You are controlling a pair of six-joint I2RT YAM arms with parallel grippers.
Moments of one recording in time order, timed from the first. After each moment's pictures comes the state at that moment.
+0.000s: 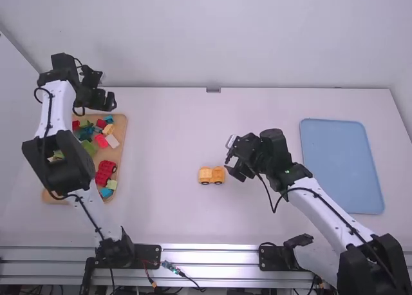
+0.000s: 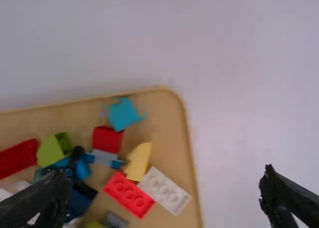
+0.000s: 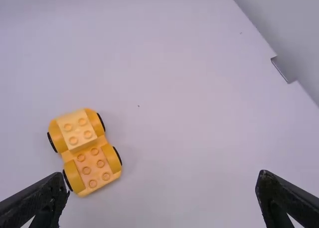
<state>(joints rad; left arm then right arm) 0.41 2.10 1.99 -1.03 0.19 0.48 0.38 1.22 0.66 -0.17 -0.39 -0.68</state>
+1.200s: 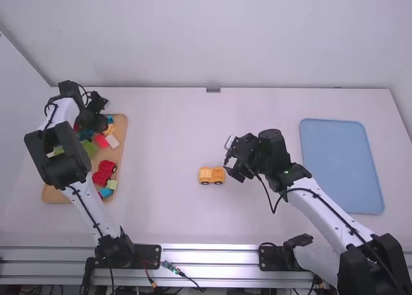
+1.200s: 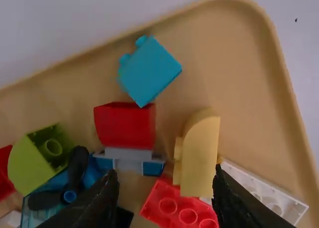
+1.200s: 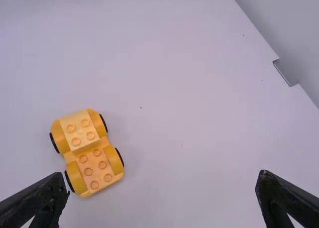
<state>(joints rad) 0.47 2.22 1.76 -0.79 0.14 0.77 0.40 1.22 0.66 -0.17 -0.38 -0.68</state>
